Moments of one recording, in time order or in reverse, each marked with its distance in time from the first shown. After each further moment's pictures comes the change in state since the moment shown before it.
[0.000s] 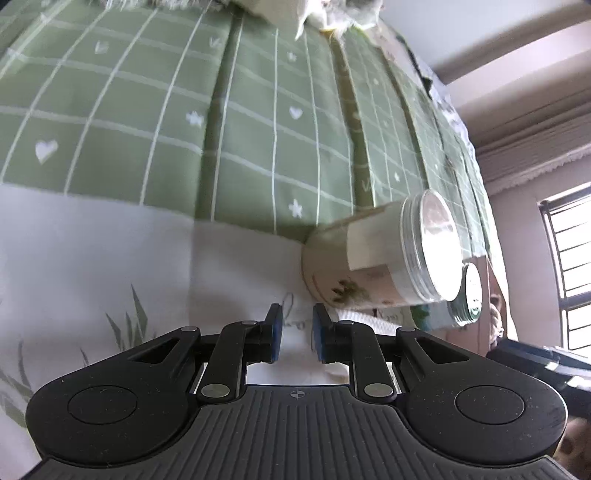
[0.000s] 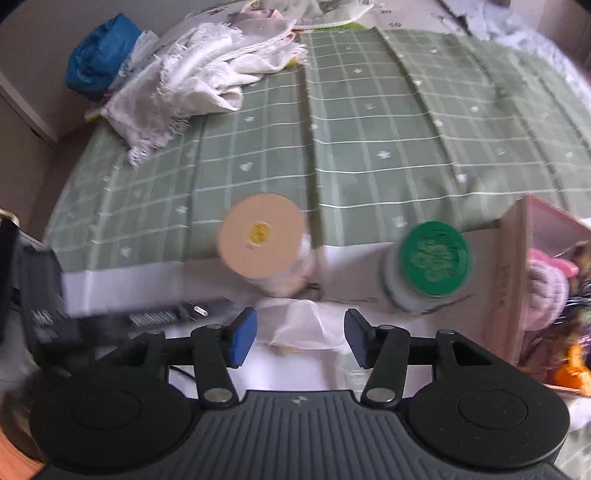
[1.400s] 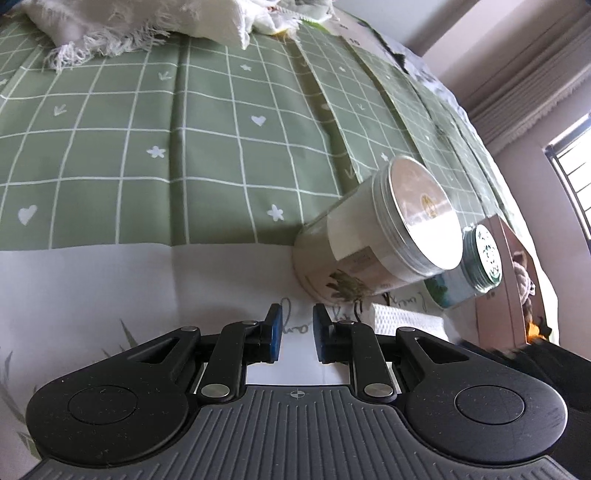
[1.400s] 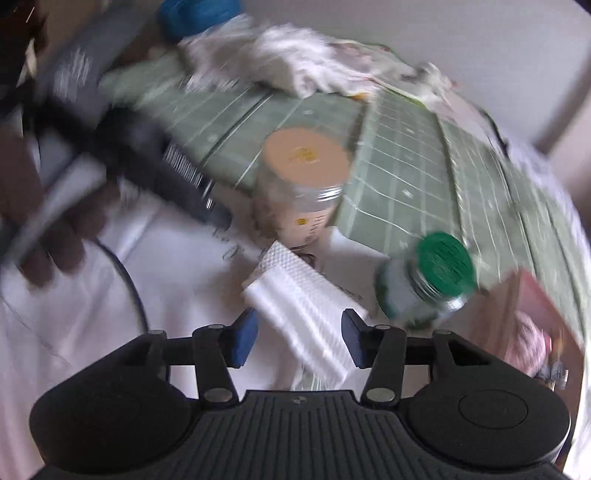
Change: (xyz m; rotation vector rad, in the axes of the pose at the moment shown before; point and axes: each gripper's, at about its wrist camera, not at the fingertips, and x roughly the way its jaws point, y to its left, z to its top) left arm 0.009 -0.028 -0.008 0.216 -0.008 0.089; right arm 0.053 0.043 -0.104 -0.539 -0.200 -0.165
